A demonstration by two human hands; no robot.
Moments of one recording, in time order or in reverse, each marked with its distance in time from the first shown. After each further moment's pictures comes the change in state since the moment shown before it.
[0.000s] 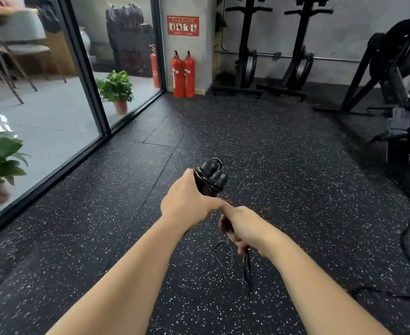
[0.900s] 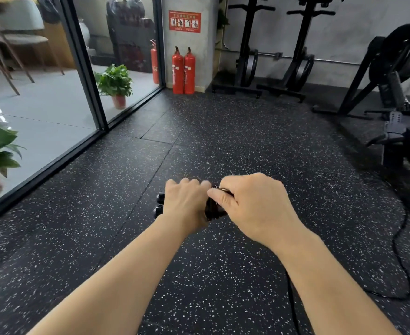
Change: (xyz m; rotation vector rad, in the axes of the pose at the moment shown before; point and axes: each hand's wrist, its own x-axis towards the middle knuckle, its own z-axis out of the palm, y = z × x) left_hand 0.008 -0.008 0.019 0.763 -0.056 0.354; right_hand -0.046 -0.045 -0.017 -0.875 0.565 -0.689
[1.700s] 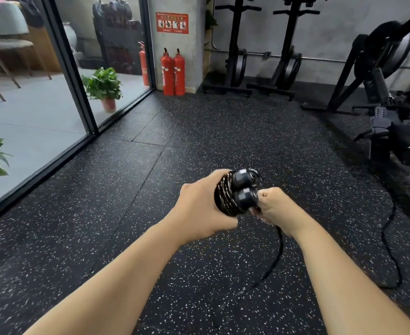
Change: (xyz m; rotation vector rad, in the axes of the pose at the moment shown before) left_hand -0.025 0.032 -0.033 -0.969 0.077 0.190; right_hand -0.019 0.097 0.031 0.890 -0.274 0.637
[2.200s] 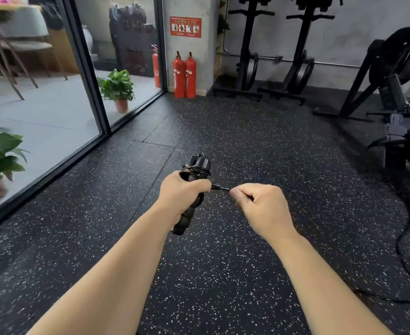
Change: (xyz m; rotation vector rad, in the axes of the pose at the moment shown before) left_hand 0.016 -0.042 -0.032 -0.434 0.303 -0.585; right_hand 0.003 -0.012 0.047 -0.462 0.336 -0.514
